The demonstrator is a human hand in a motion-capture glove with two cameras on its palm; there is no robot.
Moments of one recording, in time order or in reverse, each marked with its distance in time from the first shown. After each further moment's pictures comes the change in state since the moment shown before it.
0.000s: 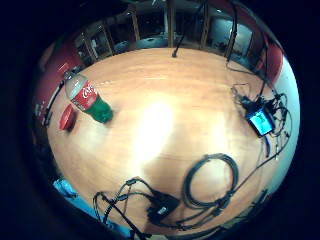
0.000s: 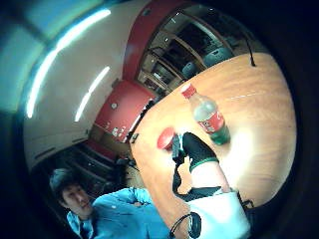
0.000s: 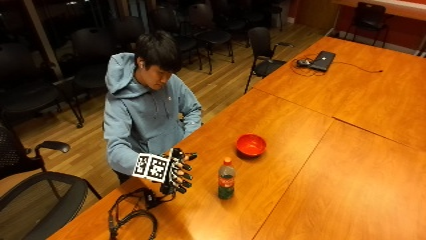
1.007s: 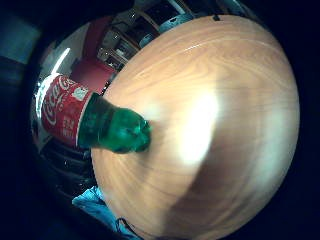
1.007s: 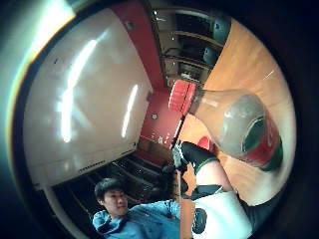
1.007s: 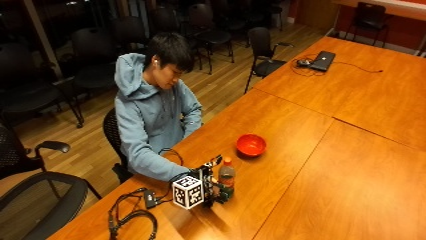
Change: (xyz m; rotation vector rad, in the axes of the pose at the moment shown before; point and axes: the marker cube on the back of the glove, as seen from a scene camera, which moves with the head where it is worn) arm 0.005 -0.047 0.146 -0.030 -0.544 0.158
